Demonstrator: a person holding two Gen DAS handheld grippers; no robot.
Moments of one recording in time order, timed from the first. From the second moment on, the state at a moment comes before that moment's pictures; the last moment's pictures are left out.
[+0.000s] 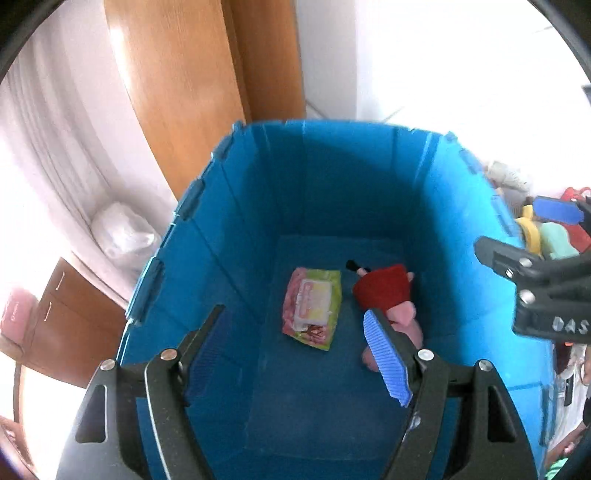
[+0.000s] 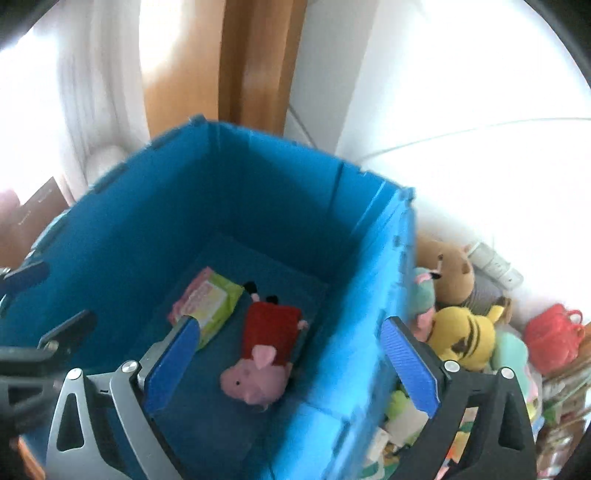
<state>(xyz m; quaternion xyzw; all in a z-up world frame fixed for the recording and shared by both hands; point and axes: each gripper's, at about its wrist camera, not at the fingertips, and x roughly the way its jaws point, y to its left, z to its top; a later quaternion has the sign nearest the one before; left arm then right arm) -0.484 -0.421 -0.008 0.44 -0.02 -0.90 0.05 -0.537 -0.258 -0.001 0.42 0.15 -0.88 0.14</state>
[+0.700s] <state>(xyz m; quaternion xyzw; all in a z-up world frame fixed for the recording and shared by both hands) -0.291 -0.221 0.017 0.32 -0.04 -0.95 -0.01 -0.318 -0.029 -0.006 0.35 0.06 -0.93 0.10</state>
